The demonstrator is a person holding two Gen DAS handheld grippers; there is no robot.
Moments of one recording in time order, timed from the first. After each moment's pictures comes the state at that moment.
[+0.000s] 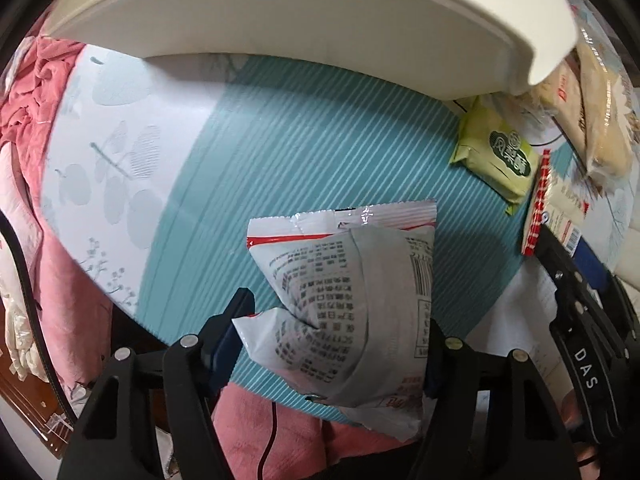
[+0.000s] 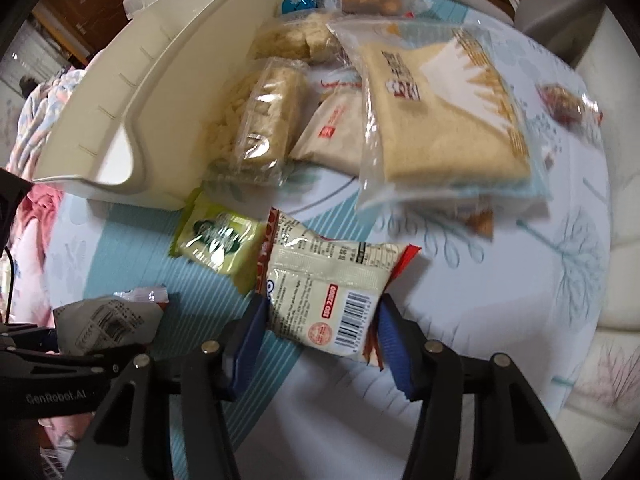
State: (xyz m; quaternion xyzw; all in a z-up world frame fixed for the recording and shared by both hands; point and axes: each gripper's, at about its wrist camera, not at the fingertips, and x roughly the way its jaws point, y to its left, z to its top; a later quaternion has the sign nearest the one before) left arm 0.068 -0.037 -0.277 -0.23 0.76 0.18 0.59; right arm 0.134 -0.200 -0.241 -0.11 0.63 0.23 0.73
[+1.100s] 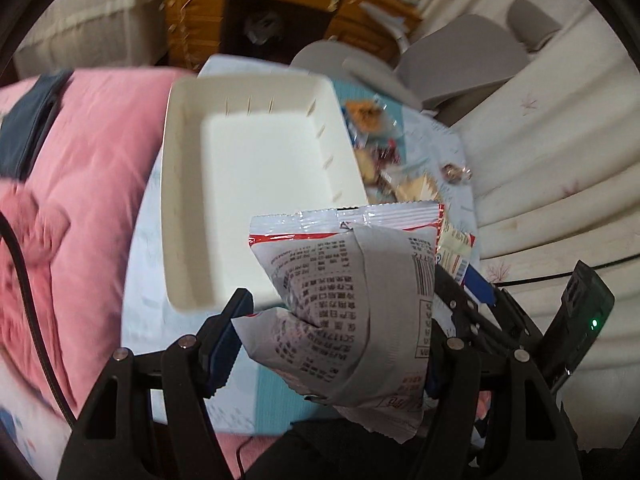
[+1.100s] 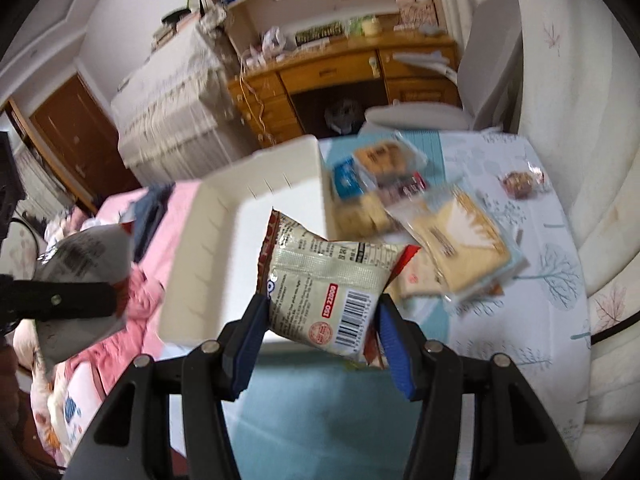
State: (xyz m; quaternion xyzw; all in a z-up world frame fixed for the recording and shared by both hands) left arm 0.094 0.072 -0.058 -0.17 0.59 -0.06 0.79; right arm 0.097 -0.148 -0.096 0.06 0.46 0.18 0.87
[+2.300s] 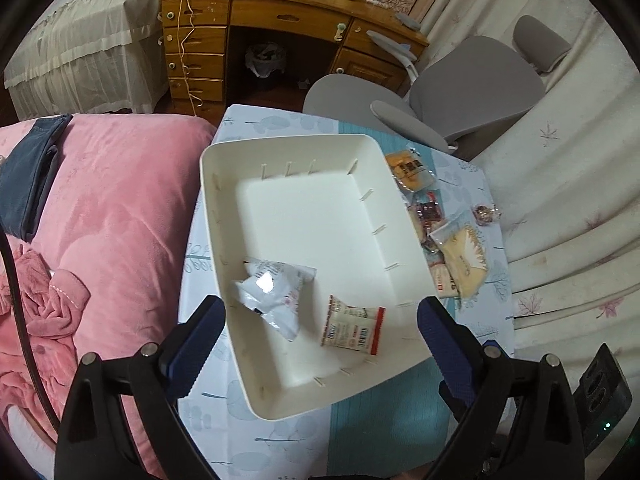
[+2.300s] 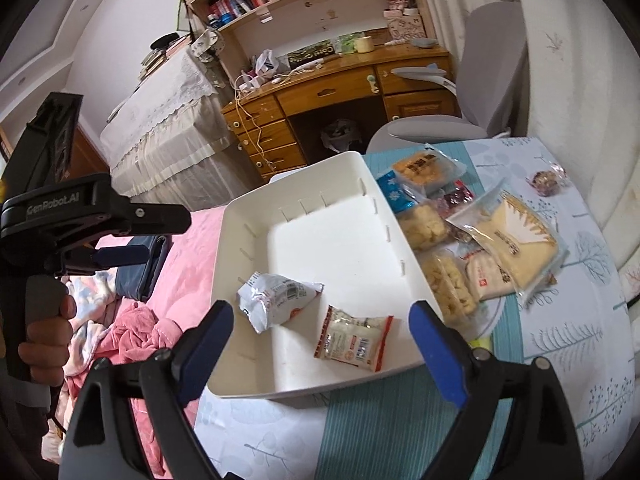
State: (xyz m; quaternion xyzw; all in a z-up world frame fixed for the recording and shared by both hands) left arm 0.155 0.144 -0.072 -0.13 0.55 -0.06 0.82; right arm 0.087 -0.062 -0.100 0.10 0.43 0.14 0.89
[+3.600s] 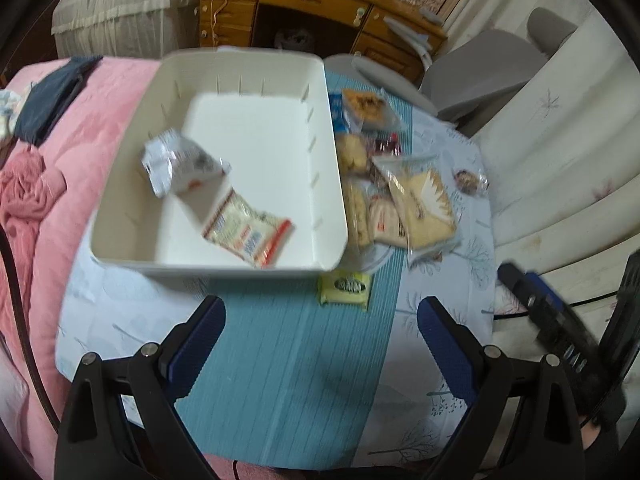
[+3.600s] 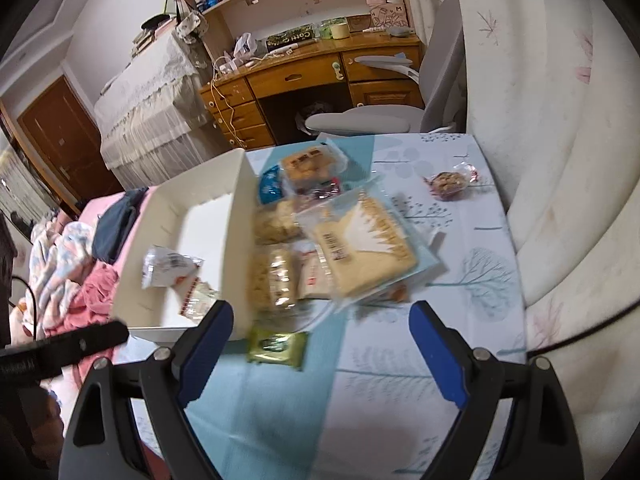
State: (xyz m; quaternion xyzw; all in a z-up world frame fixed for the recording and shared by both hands) left arm 0.068 -0.036 -0.121 -0.19 0.56 0.03 0.81; right arm 0.116 -0.260 -0.106 0.04 0.47 0.15 0.87
